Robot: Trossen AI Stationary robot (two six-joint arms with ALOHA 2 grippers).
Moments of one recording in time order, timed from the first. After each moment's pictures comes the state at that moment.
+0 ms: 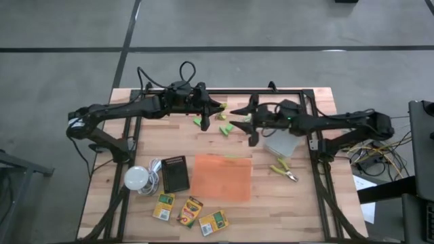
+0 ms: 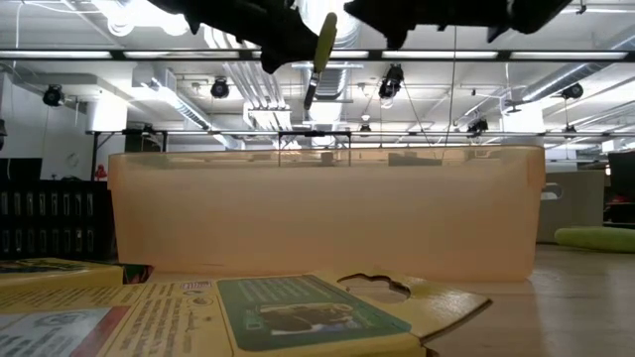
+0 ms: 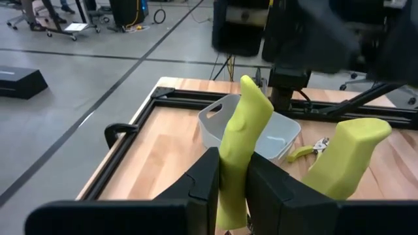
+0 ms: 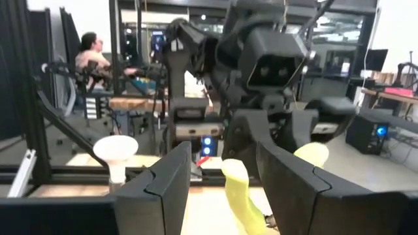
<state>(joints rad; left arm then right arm) 0.32 1.39 1.14 0.02 0.16 0.05 -0.16 1.30 0.80 0.61 -0.11 -0.03</state>
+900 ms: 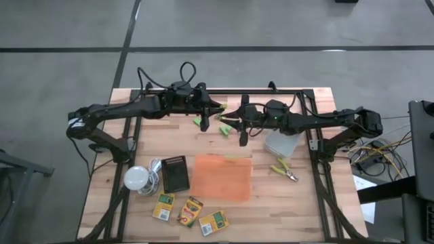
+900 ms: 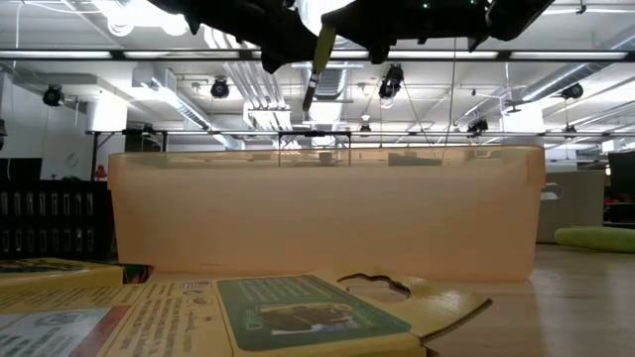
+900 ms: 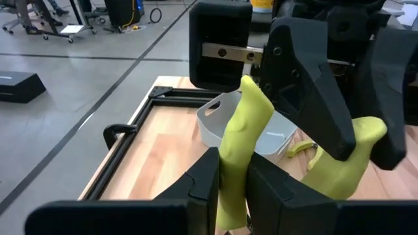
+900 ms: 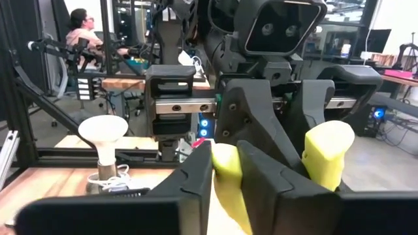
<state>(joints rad) 0.33 1.39 1.14 0.01 0.16 0.08 -0.16 1.42 0.86 0.58 -0.10 -0.04</state>
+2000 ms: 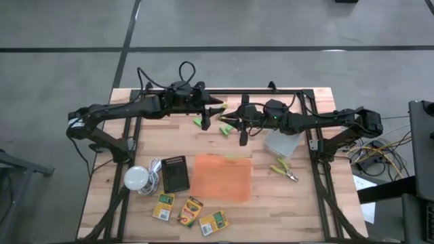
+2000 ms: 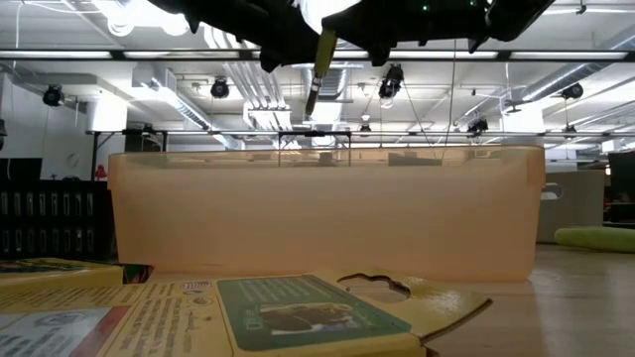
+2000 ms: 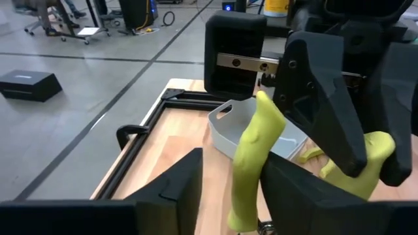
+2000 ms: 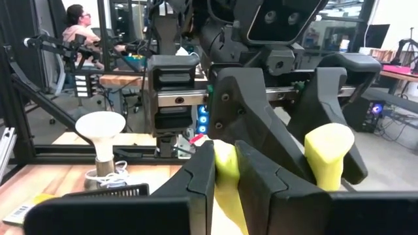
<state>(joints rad) 0.32 1.39 1.14 0.03 0.11 0.07 -0.16 1.42 0.86 0.57 -0.10 -0.04</state>
